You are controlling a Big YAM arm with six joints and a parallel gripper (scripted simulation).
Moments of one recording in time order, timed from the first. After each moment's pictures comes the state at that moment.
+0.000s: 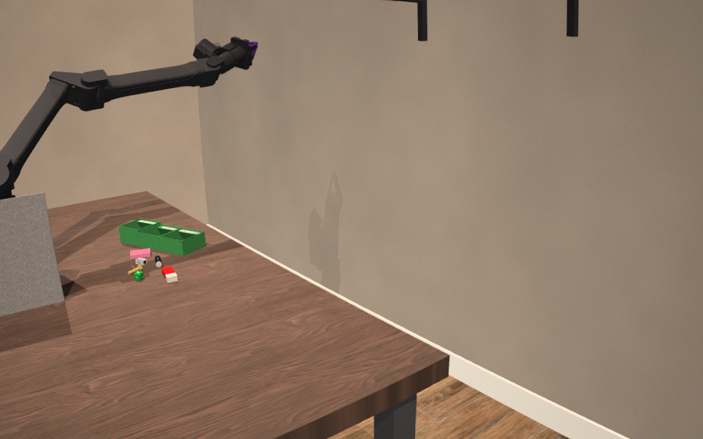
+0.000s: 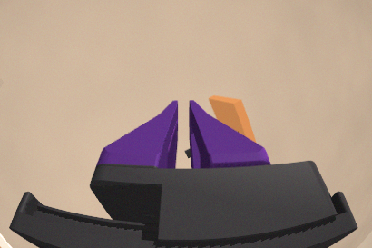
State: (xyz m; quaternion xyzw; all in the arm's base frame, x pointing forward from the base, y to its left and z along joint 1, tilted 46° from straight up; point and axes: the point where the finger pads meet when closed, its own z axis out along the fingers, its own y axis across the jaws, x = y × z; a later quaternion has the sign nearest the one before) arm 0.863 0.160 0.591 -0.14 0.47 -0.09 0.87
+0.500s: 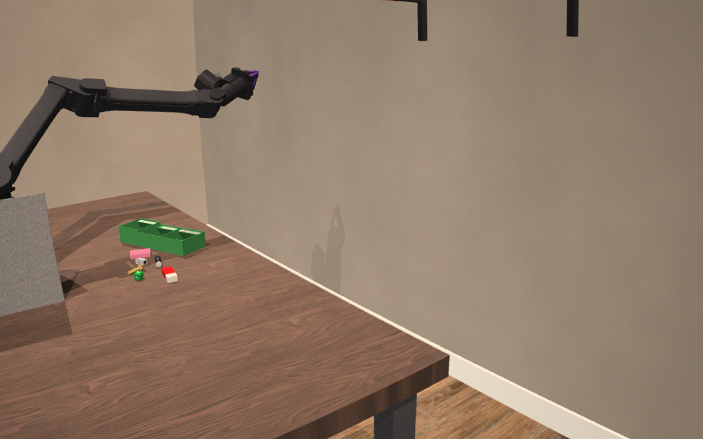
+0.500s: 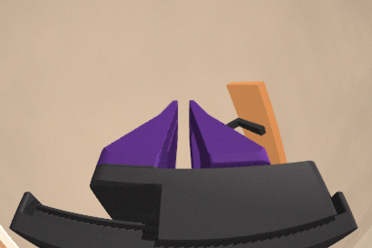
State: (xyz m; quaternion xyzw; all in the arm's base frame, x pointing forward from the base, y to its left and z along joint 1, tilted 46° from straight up) arm 0.847 0.222 0.515 -0.13 0.46 -0.10 0.87
